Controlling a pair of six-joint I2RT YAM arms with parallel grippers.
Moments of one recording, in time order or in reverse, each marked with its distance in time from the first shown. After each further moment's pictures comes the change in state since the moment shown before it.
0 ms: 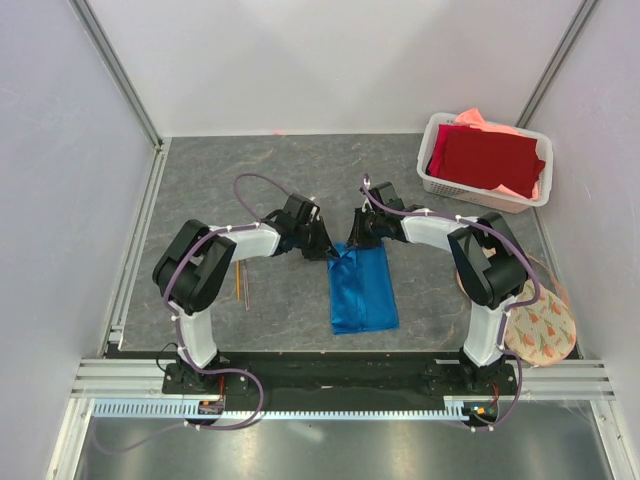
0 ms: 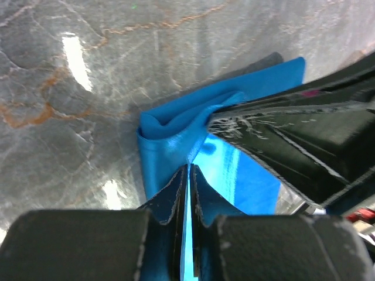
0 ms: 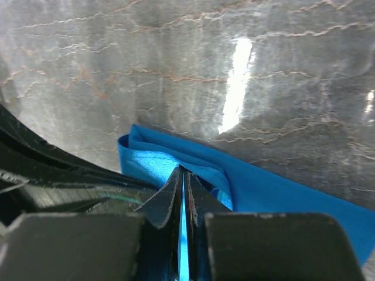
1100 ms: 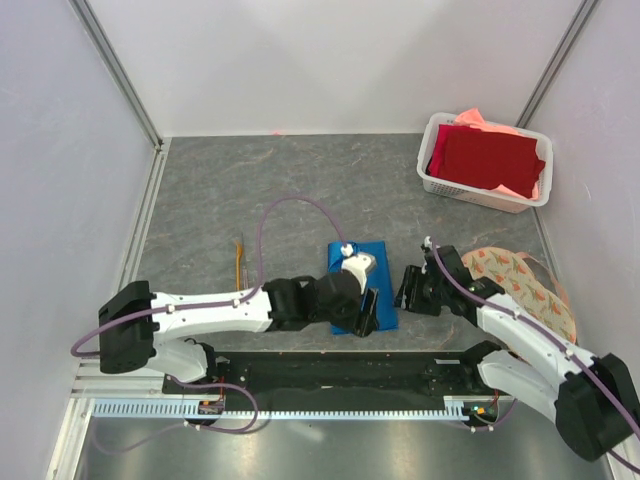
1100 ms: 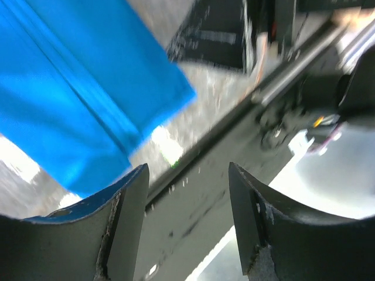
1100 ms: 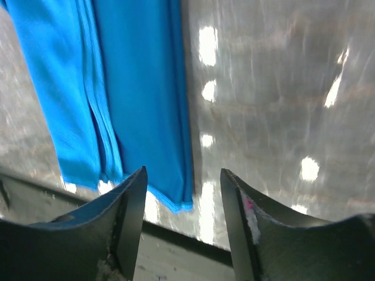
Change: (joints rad) left arm -0.644 -0.482 -0.097 -0.230 -0.422 0.081; right arm -0.021 -0.906 -0.633 -0.329 0.144 0.053
